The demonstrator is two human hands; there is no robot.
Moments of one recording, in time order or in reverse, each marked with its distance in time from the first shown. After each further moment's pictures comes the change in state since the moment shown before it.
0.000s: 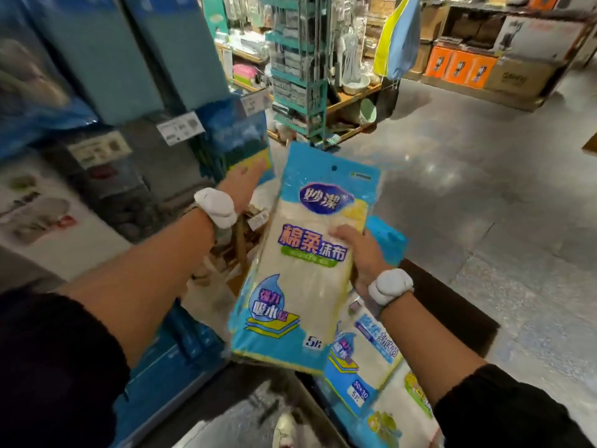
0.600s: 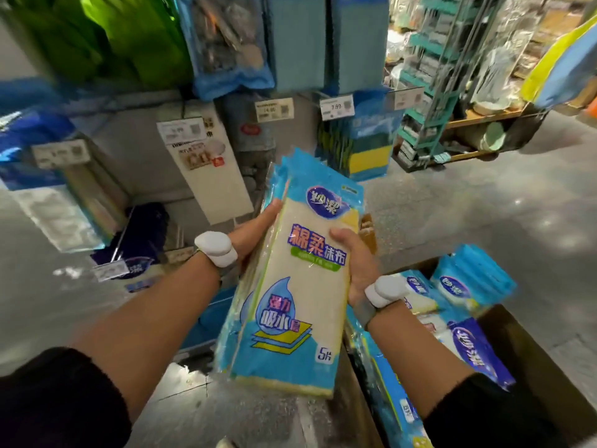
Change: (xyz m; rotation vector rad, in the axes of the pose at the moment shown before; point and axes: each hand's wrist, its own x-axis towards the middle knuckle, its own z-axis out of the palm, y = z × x) left_hand -0.147 -0.170 -0.108 -0.526 -0.064 -0.369; right_hand -0.054 0.098 0.139 -0.024 -0.465 0.463
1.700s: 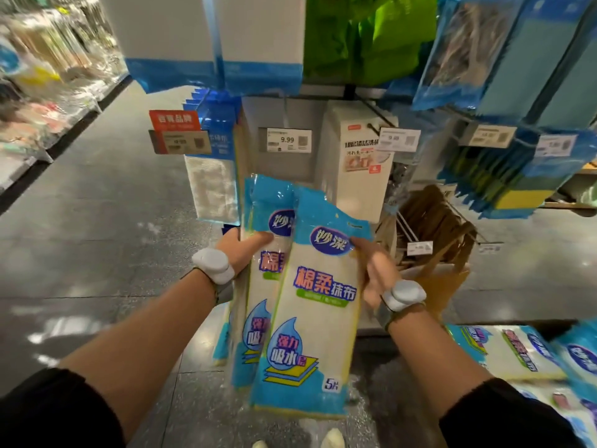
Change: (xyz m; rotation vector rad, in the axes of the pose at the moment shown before) left_hand -0.086 -0.133 -0.323 -0.009 0.513 0.124; right_hand 0.111 0.167 0.230 -0.255 -0.070 0.011
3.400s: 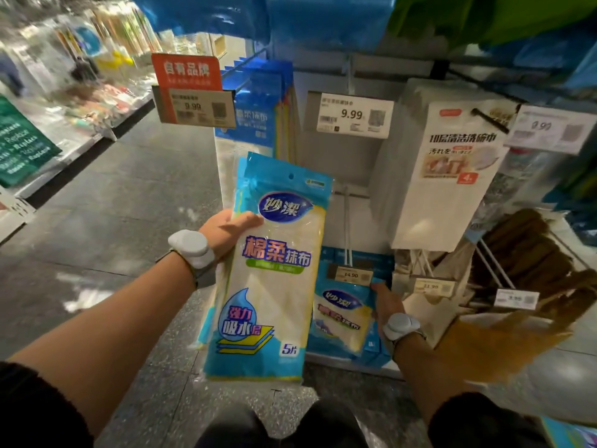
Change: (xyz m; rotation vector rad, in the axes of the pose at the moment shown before) left_hand 0.105 -0.046 -0.054 -0.204 0.101 -0.094; right_hand 0.204 0.115 -0.057 -0.801 0.292 0.100
